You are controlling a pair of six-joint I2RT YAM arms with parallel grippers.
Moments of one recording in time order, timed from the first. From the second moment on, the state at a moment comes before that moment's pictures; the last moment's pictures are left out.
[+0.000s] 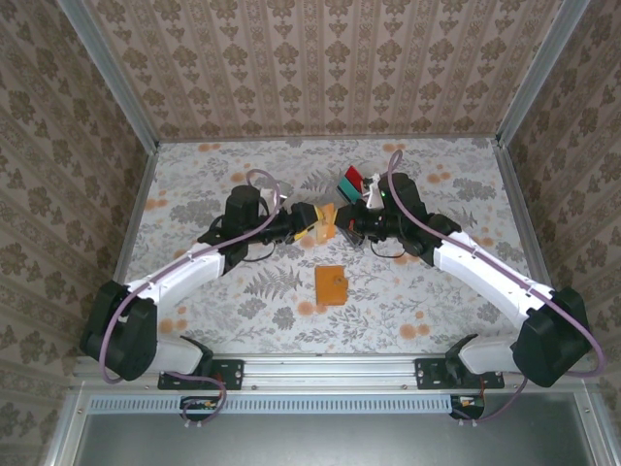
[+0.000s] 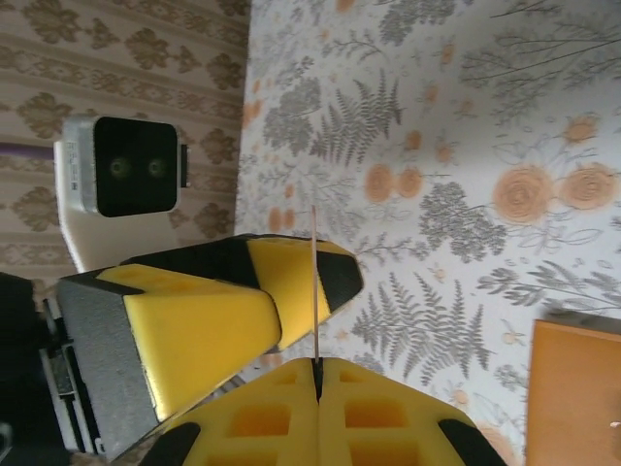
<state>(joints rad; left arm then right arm) -0.56 1.36 0.81 0.16 0.67 -1.02 0.54 1.32 1.03 -0.24 -0.42 0.95</state>
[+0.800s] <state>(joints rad) -0.55 1.33 0.81 0.27 0.68 -1.07 0.50 1.37 0.96 -0.01 -0.60 1.07</state>
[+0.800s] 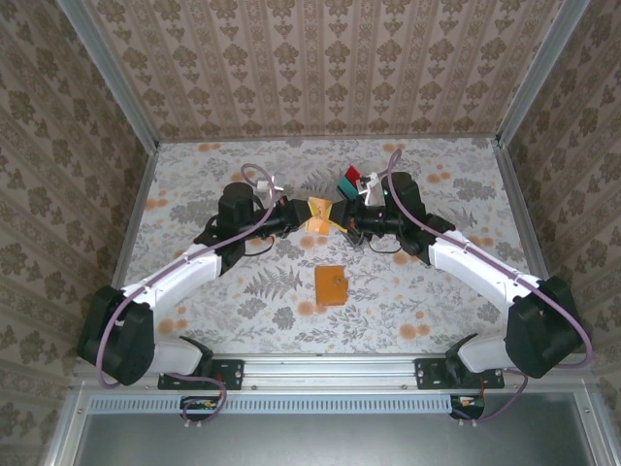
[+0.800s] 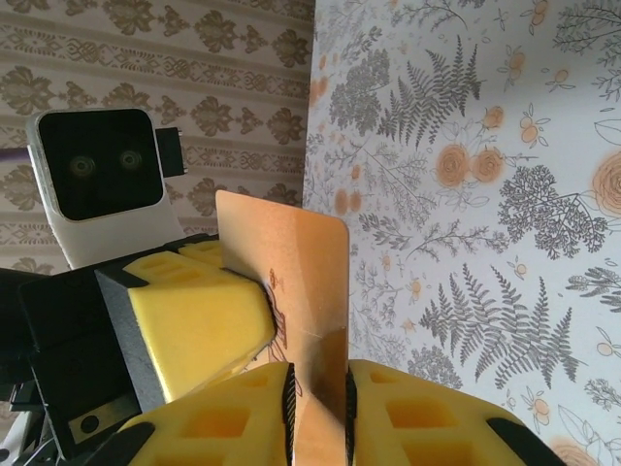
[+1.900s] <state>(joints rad) -0.54 1.19 0.75 -0.29 0.37 -0.93 0.73 1.34 1.01 -0.49 -0.08 0.94</state>
